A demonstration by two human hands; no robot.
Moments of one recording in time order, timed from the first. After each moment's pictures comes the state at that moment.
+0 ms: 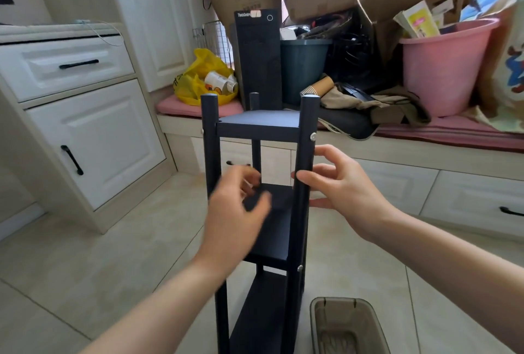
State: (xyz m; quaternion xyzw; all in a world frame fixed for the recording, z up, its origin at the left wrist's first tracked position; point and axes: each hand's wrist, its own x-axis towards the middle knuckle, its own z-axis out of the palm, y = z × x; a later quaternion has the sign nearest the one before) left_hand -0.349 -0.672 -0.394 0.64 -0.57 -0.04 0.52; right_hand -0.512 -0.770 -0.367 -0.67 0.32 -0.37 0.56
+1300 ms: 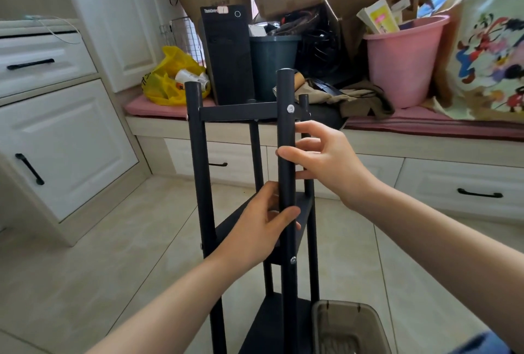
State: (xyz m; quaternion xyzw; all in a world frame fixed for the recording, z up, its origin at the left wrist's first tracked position) left_hand -0.403 -0.696 -0.408 0.57 -0.56 -0.38 0.46; right_hand -0.533 -0.777 -0.337 -0.69 0.33 -0.41 0.50
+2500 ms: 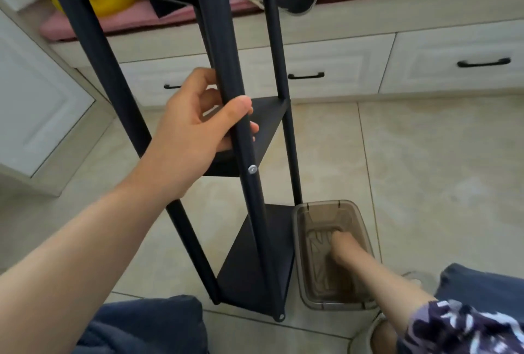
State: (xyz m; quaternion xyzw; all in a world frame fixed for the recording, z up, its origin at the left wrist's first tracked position) left_hand -0.438 -0.708 -0.410 0.59 -0.54 -0.36 0.48; right_hand -0.643 -0.742 -0.762 -0.62 0.67 0.15 0.39
